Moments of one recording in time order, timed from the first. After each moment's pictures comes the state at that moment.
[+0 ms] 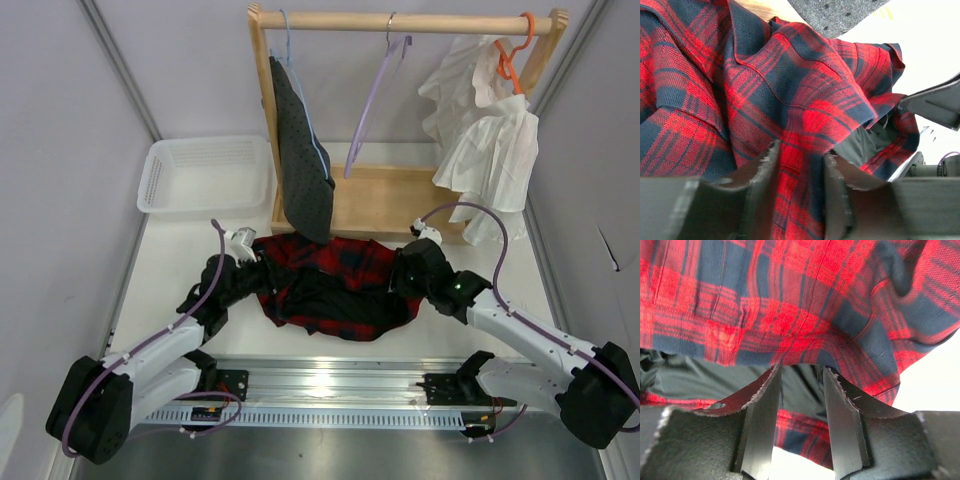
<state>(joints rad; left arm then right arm) -0.43 0.93 0.26 0.32 0.31 -0.66 0.70 1.04 0.69 -0.44 0.20 0.72</state>
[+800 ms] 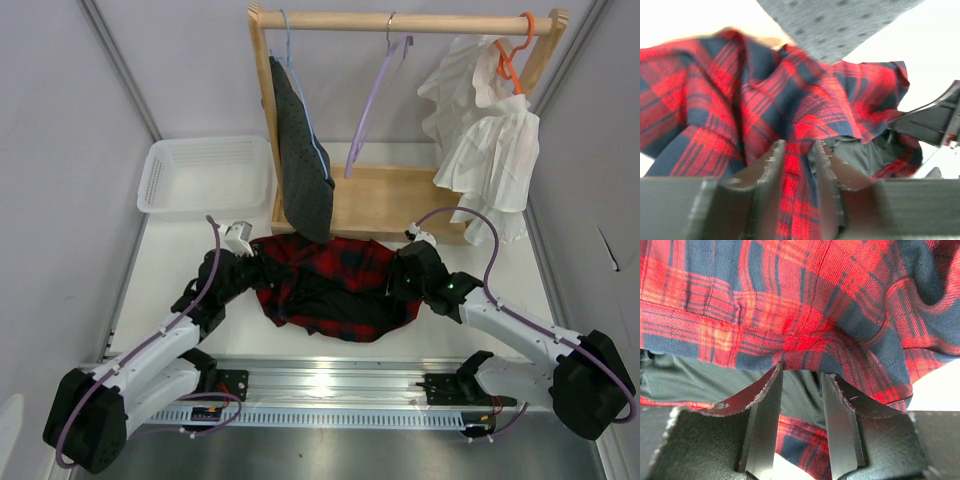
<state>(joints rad) -0.44 0.85 0.34 0.18 0.20 -0.59 0.68 1.10 0.63 -0.34 0.14 0.71</state>
